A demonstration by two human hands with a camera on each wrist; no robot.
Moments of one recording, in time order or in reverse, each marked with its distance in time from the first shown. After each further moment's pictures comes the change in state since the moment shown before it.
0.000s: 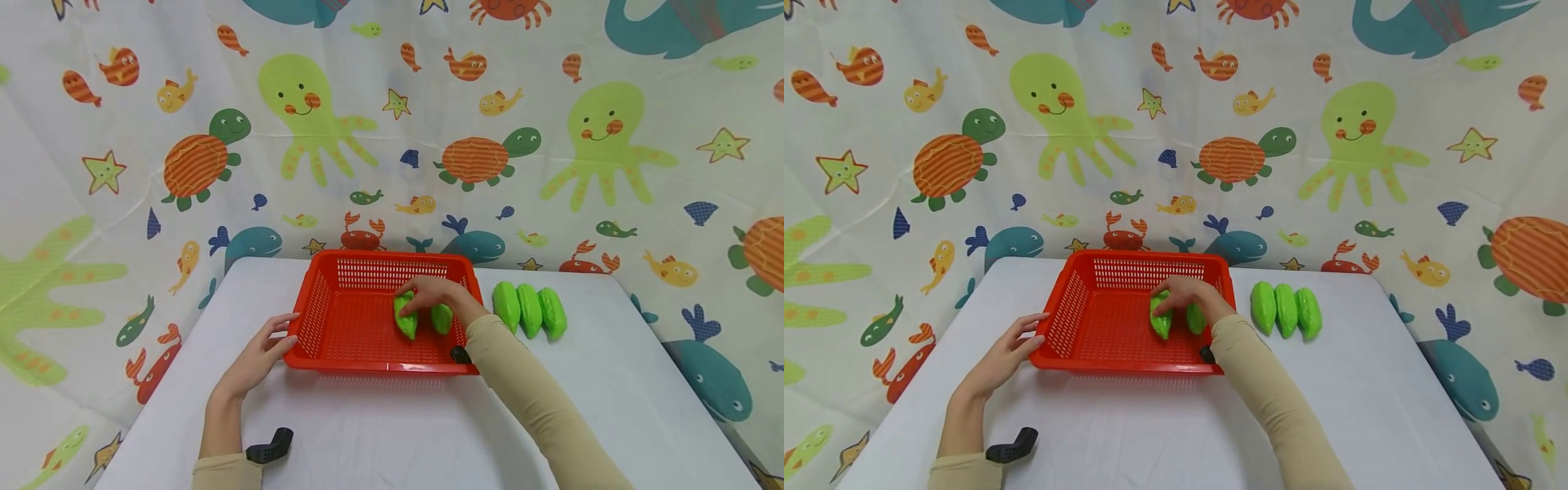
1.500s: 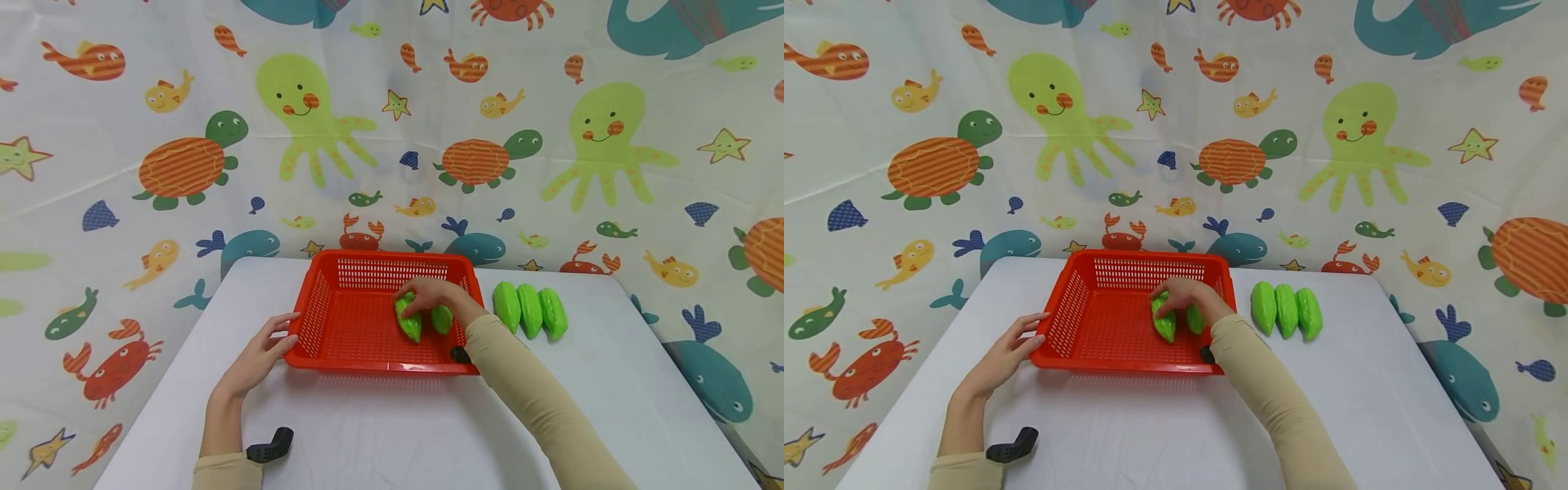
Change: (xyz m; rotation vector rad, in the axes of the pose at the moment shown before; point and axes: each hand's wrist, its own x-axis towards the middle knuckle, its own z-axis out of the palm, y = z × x) left_hand 0.009 0.002 -0.004 -0.024 -0.007 0.027; right_hand 0.011 0.001 -0.001 -0.067 0.005 0.019
